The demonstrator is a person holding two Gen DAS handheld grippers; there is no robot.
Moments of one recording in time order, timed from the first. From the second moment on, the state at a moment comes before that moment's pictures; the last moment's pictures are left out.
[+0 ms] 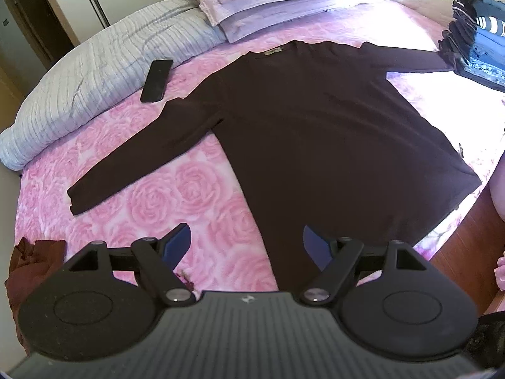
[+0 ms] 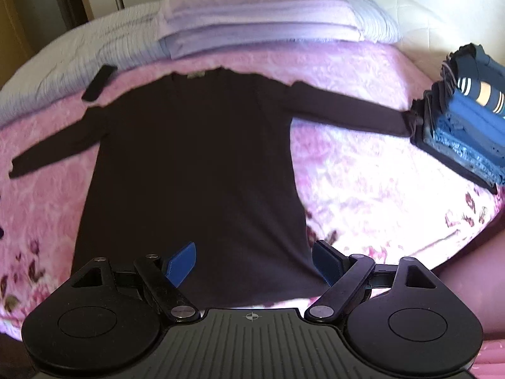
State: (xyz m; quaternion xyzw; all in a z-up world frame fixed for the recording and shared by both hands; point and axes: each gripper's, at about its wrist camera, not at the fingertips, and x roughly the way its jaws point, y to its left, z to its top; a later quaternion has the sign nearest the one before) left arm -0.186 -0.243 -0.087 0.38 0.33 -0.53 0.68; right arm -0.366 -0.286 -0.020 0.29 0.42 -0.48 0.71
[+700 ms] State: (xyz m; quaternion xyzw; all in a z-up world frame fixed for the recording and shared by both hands) left arm -0.218 -0.278 -0.077 0.40 0.31 -0.55 0.66; right arm -0.328 -0.268 -0.034 0.27 0.46 -0.42 0.73
